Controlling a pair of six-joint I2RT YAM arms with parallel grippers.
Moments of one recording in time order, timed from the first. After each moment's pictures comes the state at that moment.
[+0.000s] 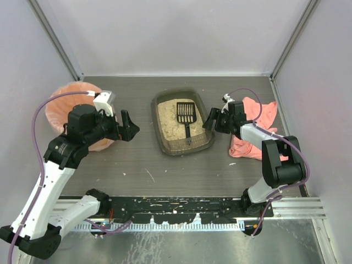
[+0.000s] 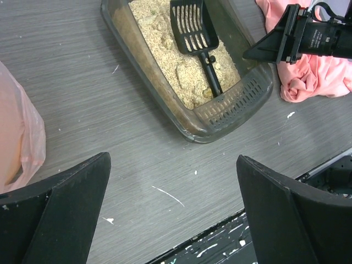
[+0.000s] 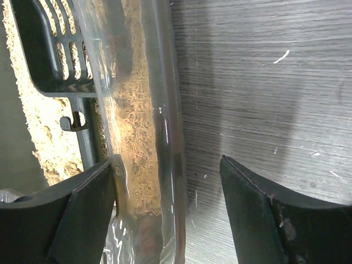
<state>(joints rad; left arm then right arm) -0.40 0.88 1.19 -0.78 0.15 -0.28 0.16 1.59 0.85 -0.01 -0.31 0.38</state>
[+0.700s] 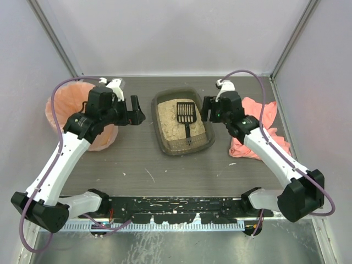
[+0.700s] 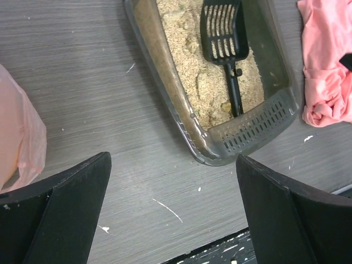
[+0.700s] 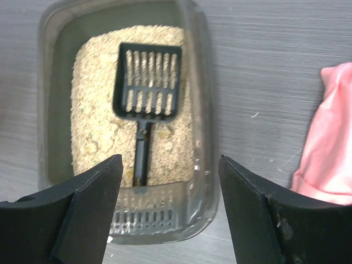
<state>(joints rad) -0.40 1.15 1.31 -0.76 0.08 -0.35 0.38 1.25 1.05 -0.30 0.08 0.29</state>
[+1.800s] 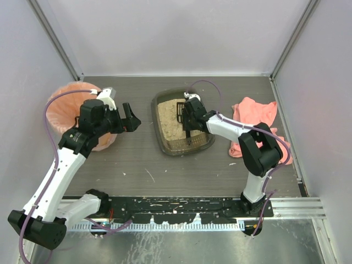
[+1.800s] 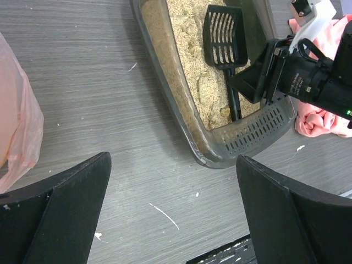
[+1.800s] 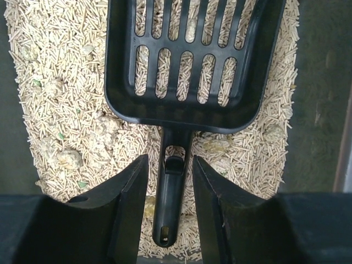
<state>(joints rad) -0.33 0.99 1.09 -0.63 0.12 -0.41 0.59 1.80 1.19 -0.24 0.15 0.38</state>
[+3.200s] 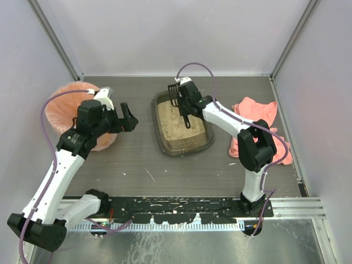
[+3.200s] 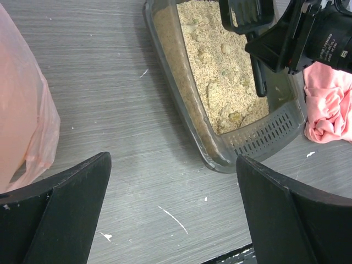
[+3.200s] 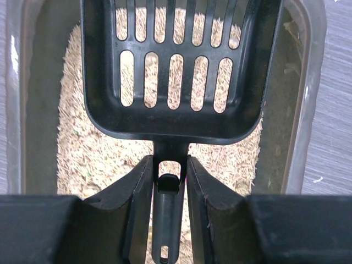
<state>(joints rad) -0.31 0.97 1.09 -0.63 0.09 -0.38 0.60 1.89 1.51 -0.35 0.18 0.20</state>
